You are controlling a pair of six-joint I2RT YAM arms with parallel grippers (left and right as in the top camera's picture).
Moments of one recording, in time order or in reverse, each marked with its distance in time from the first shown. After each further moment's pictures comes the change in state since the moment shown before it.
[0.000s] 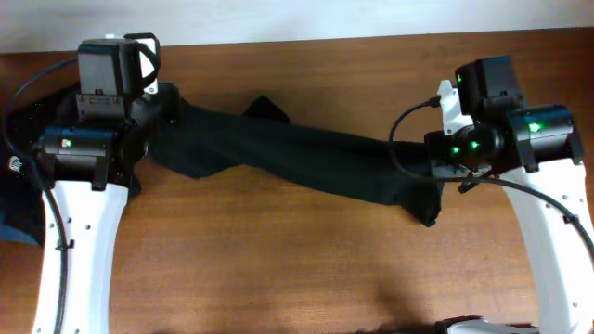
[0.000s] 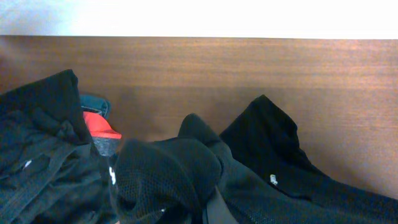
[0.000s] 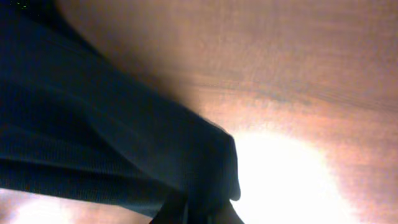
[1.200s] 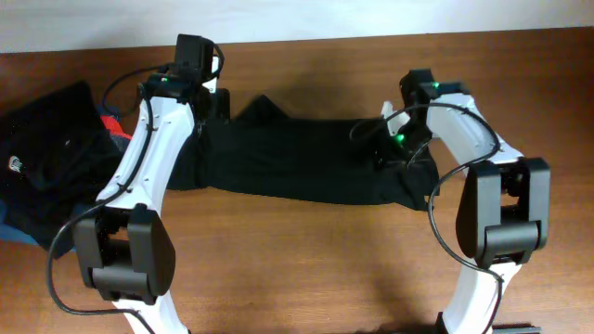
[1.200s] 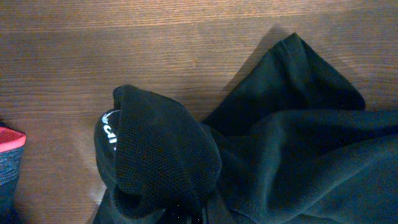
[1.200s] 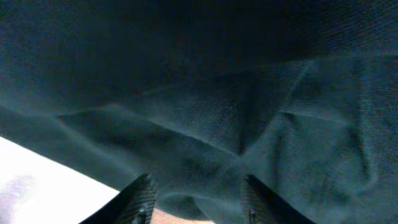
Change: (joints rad) left arm -0.066 0.499 0.003 0.149 0.003 0.000; right arm -0.048 0.611 -0.106 0.313 -0.306 -0.084
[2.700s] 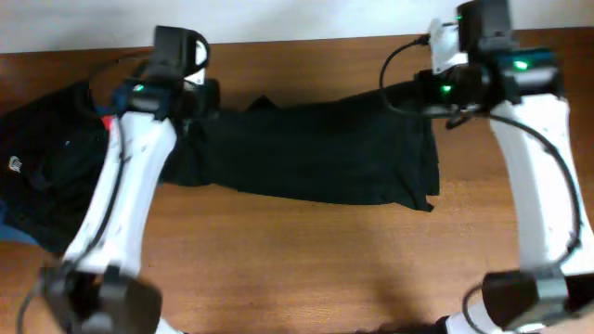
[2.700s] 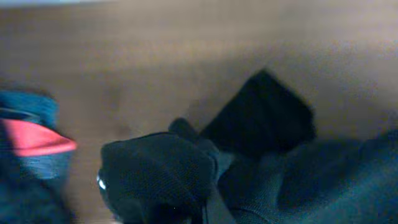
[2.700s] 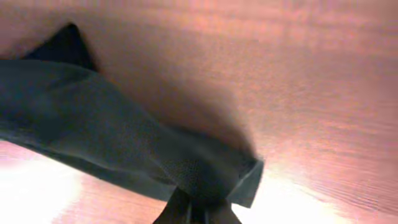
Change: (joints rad) left arm 0.000 -0.237 0.000 -0.042 -0.006 0.024; right arm 0.001 -0.352 0.414 -0.177 0.163 0.010
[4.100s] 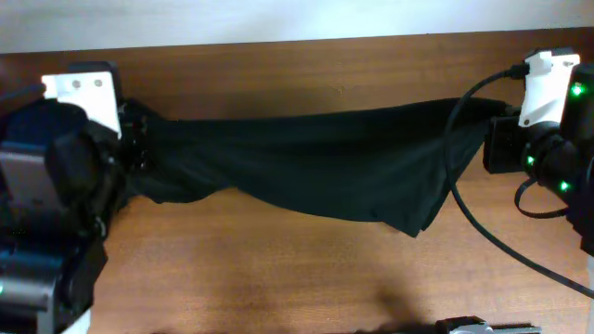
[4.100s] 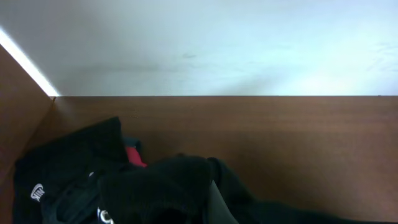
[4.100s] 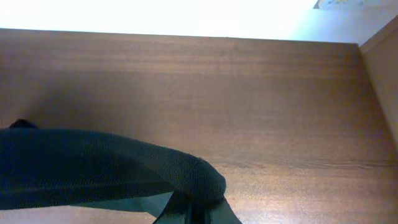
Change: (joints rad) left arm 0.000 -0.585 0.000 -0.137 -0.105 -0.002; right arm 0.000 -0.417 0.046 -0.169 0.163 0.075
